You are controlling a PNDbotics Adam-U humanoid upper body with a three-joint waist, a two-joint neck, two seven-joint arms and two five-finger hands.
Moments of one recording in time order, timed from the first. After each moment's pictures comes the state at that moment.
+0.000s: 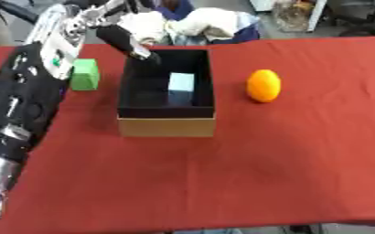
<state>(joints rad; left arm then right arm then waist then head) -1.01 0.45 -0.10 -1.06 -0.84 -0.21 -0.35 -0.24 -0.64 0.02 -1.82 -0.08 -0.08 -0.32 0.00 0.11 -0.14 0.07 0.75</state>
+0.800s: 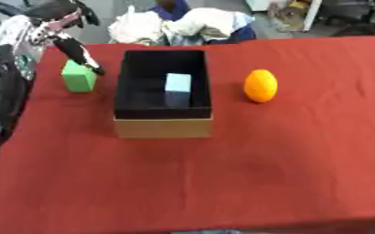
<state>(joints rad) -1.06 0.48 0.00 -0.68 -1.15 -0.21 -0.25 -0.24 -0.63 0.03 -1.81 -0.09 -0.08 -0.31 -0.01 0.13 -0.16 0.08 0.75</state>
